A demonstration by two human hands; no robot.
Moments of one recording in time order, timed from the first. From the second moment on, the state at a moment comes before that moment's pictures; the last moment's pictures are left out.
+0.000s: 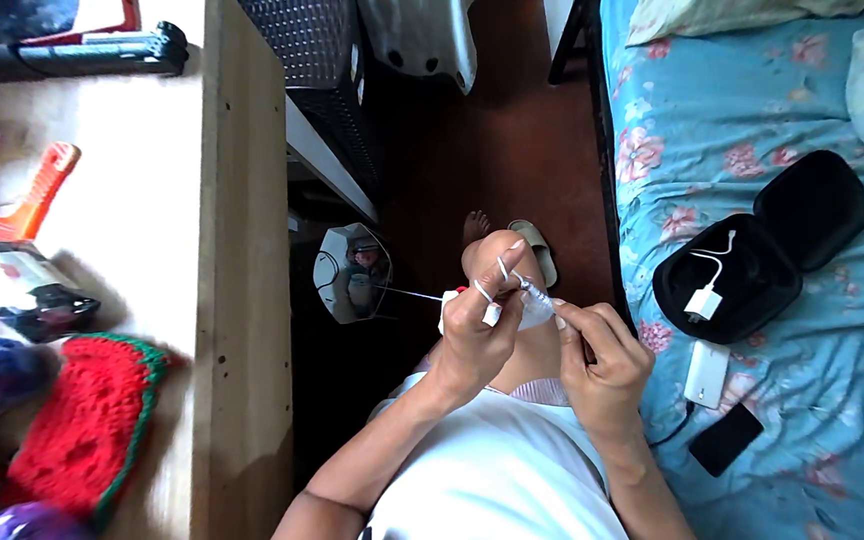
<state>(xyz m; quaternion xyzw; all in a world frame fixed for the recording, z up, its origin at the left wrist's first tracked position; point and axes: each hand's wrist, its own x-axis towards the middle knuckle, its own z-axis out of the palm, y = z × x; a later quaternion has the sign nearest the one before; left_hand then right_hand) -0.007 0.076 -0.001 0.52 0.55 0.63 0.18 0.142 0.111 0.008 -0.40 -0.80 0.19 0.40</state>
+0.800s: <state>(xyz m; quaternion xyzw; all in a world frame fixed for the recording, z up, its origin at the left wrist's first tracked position) 0.000 0.079 0.014 0.29 0.51 0.69 0.41 0.137 0.116 0.005 -0.37 -0.54 0.63 0.42</state>
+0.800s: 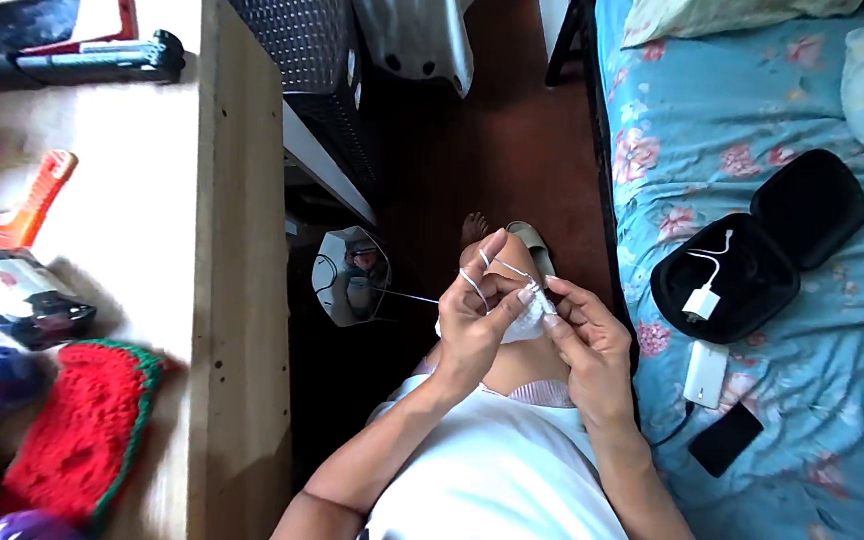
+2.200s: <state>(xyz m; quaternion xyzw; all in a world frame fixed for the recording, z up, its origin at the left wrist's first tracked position) 0.005 0.080 0.003 0.47 0.52 0.68 0.22 0.148 0.125 0.012 -0.35 -0.81 0.26 0.40</state>
